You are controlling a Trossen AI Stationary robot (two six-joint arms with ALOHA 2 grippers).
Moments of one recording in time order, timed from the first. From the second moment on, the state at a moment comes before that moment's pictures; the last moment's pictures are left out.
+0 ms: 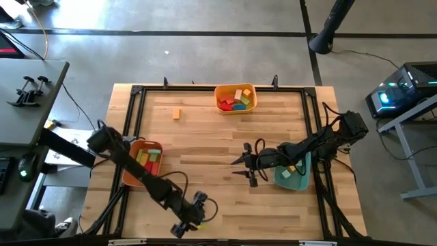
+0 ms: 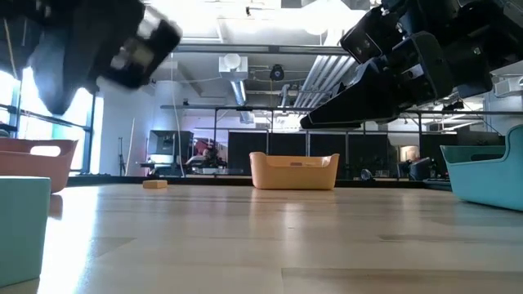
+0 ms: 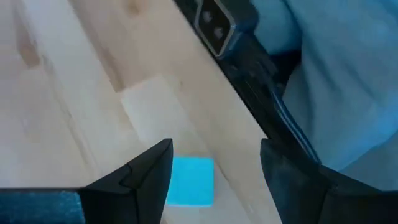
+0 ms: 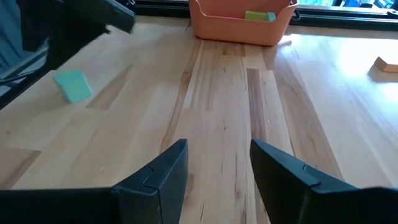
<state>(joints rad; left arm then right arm) -0.67 1.85 1.12 -0.12 0.01 -0.17 0.25 1.64 0.53 0.73 0.10 0.02</state>
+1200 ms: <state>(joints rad) -0.59 1.99 1.00 0.07 -0.27 -0.59 0.26 1.64 0.54 0.73 0.08 -0.04</state>
